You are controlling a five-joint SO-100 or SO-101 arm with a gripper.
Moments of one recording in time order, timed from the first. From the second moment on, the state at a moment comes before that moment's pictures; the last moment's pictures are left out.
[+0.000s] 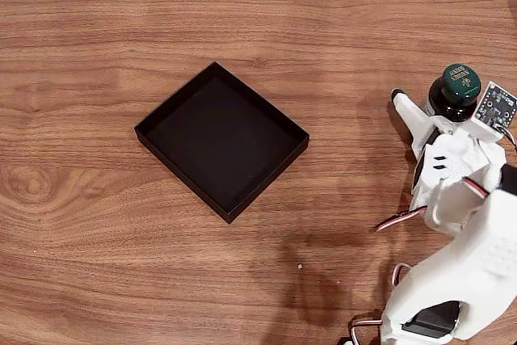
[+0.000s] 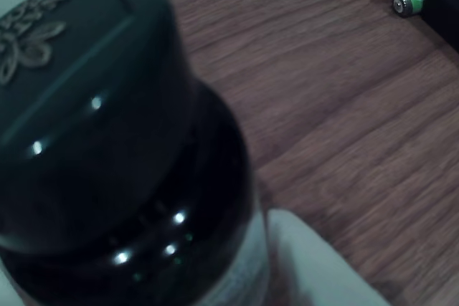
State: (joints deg) arm 24.3 80.0 150.6 -51.6 171.3
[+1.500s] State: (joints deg) arm 21.9 76.5 147.8 -55.6 169.8
